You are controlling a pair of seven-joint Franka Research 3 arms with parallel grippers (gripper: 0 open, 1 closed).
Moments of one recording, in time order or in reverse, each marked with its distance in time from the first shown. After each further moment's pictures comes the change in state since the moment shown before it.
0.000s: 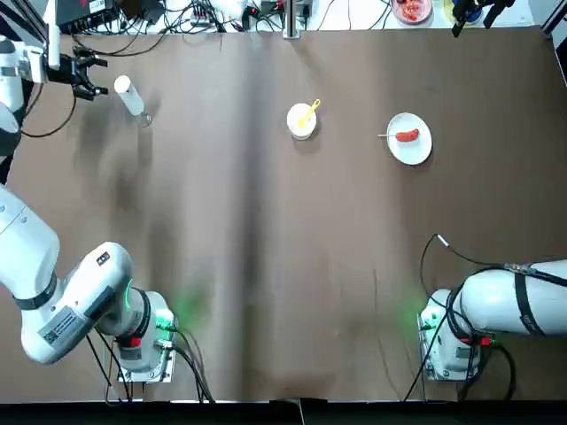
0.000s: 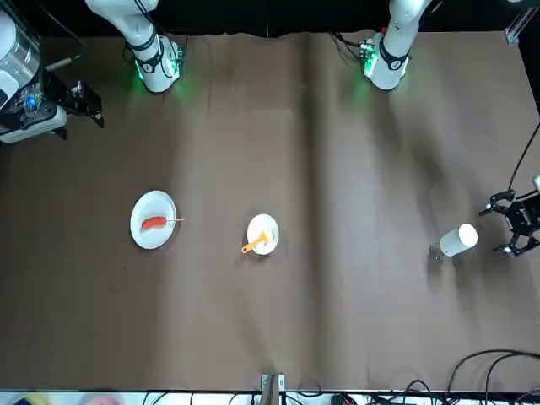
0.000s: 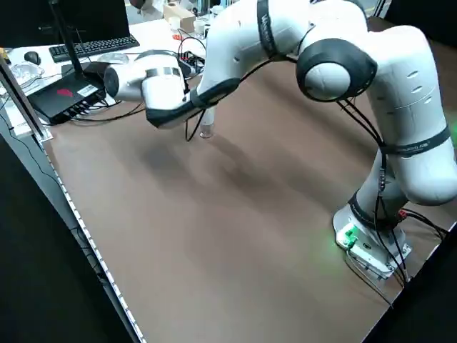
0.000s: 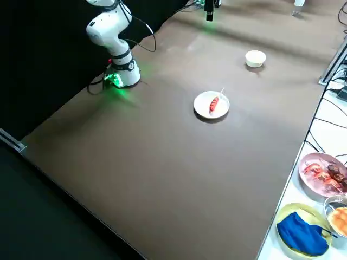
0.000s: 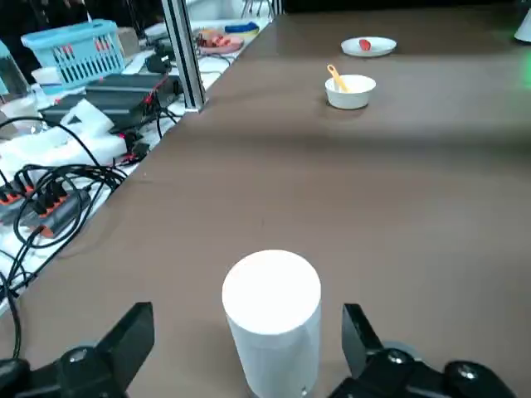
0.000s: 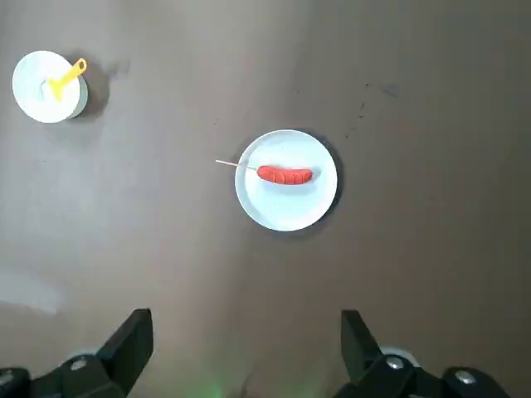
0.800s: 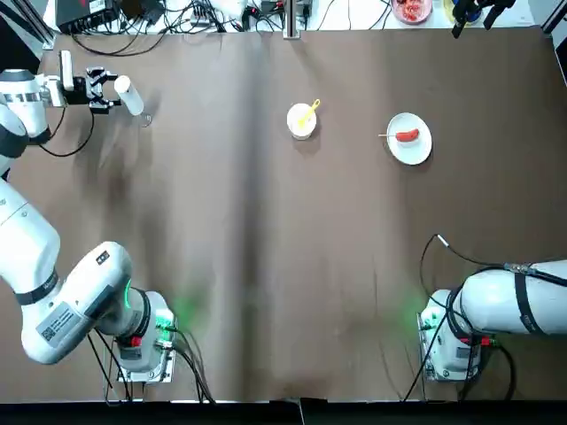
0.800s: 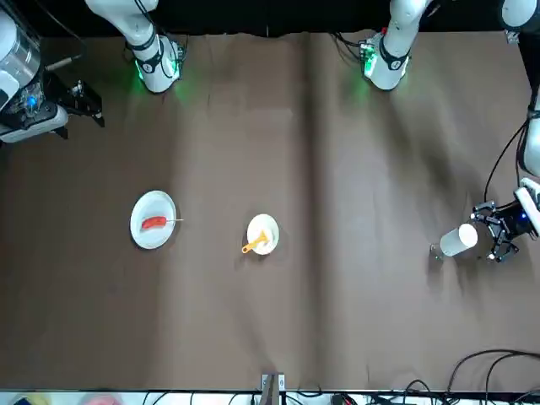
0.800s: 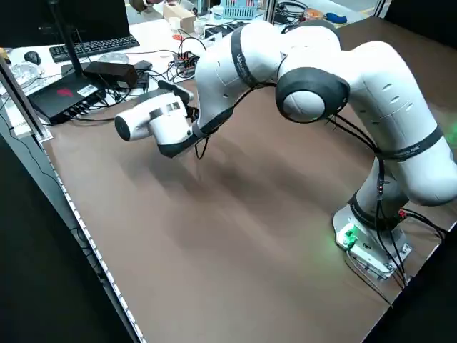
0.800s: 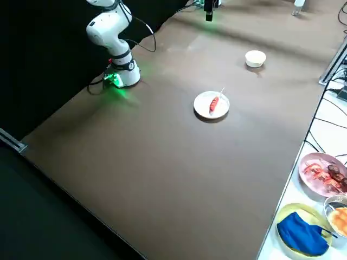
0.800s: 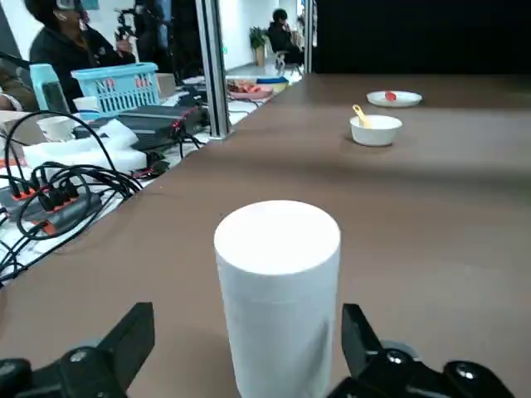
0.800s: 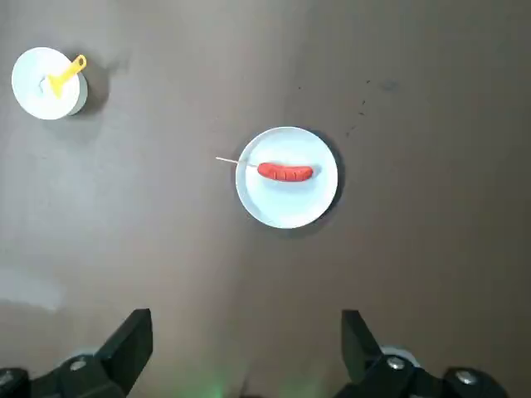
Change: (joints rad) left arm 0.023 0.157 -0.001 0.002 -0.162 -0.001 0.063; right arm 0.000 0.000 0.000 0.000 0.000 -0.007 0.000
